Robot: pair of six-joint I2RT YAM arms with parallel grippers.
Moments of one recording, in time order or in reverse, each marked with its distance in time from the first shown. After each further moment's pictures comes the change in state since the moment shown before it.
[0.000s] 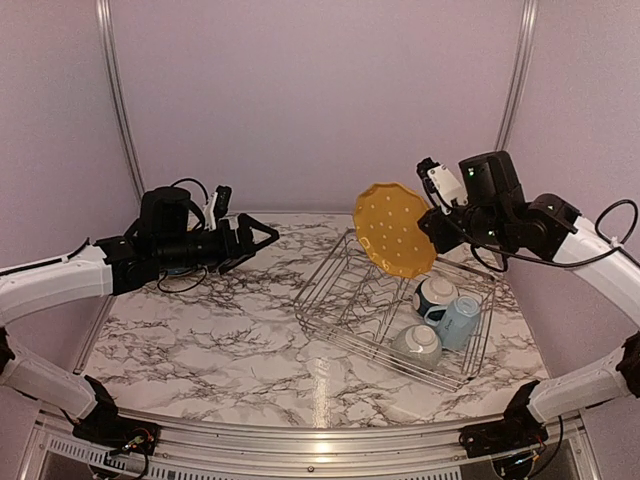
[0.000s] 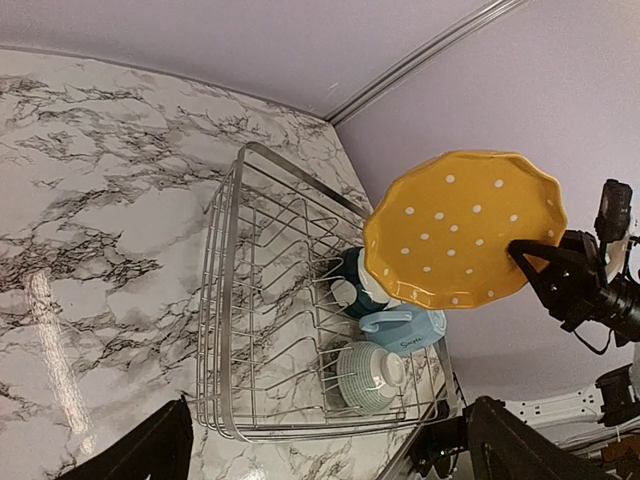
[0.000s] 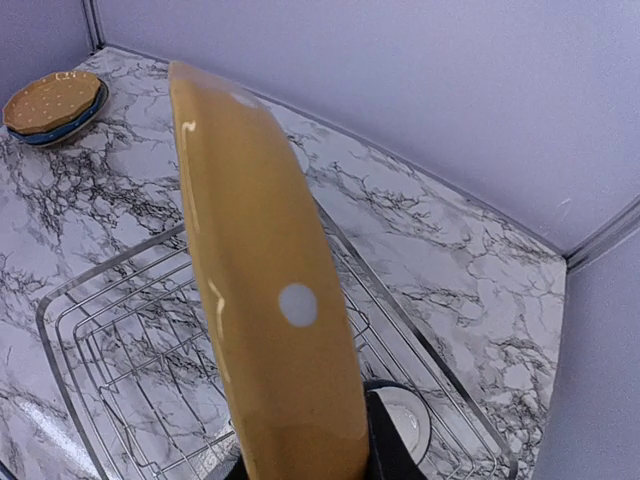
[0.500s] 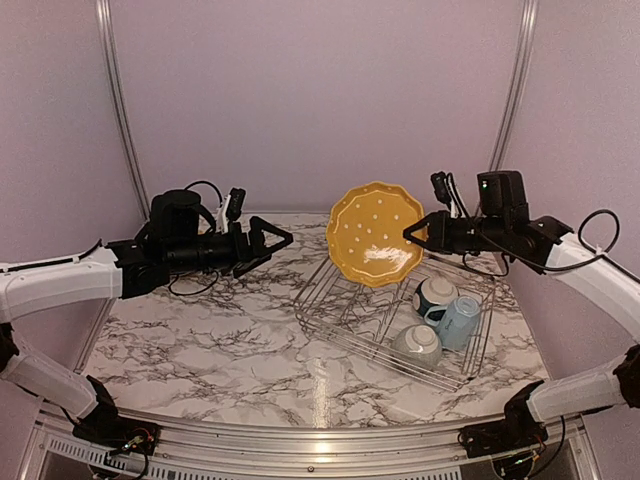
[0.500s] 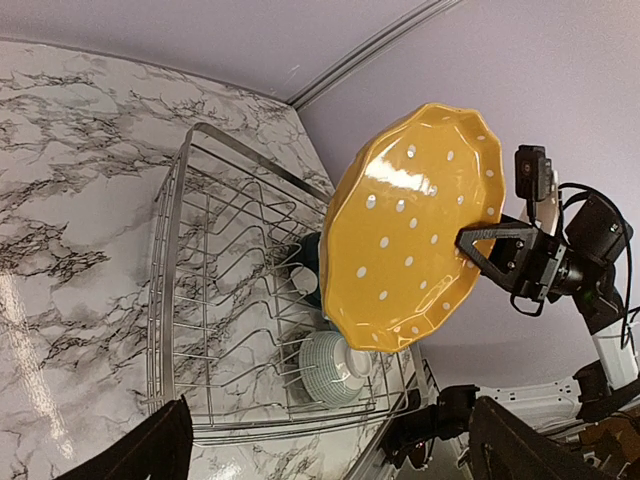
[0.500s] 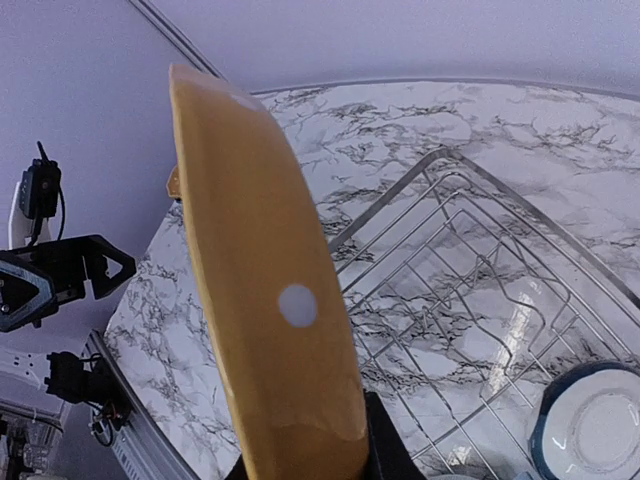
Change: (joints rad) left arm -0.054 0.055 0.002 0.103 0.043 -0.045; right arm -0.268 -0.028 -0.181 0.241 -0.670 0.399
